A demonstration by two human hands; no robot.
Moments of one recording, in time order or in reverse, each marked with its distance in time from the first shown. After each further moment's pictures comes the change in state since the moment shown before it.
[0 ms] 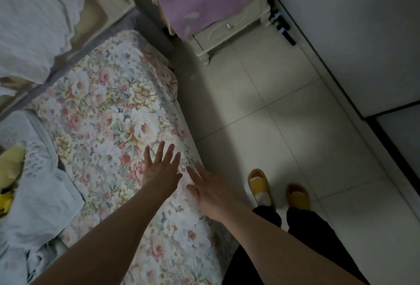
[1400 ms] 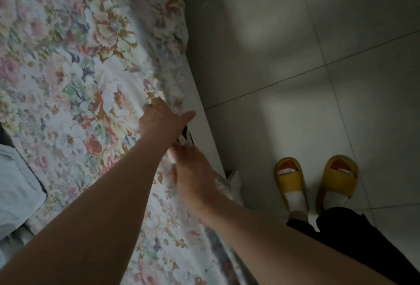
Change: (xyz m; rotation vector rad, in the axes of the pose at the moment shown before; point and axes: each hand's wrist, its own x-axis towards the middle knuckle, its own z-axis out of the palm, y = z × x) left_hand 0.284 -0.033 0.111 -0.746 -0.134 -0.547; right_hand 0.263 0.048 0.142 0.219 0.353 -0.058
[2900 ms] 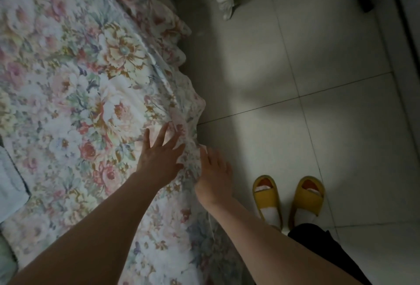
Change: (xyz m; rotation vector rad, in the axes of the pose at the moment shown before) left_hand -0.056 -0.031 0.019 0.620 -0.027 0.614; right_hand -0.013 0.039 -0.066 -0.223 -0.373 0.387
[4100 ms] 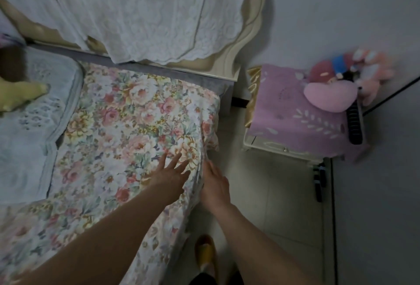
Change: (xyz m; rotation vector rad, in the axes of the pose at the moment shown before) left_hand -0.126 -0.172 -0.205 -0.335 0.110 -0.181; right_hand -0.035 -0.275 -0.245 -0.452 0.058 -0.323
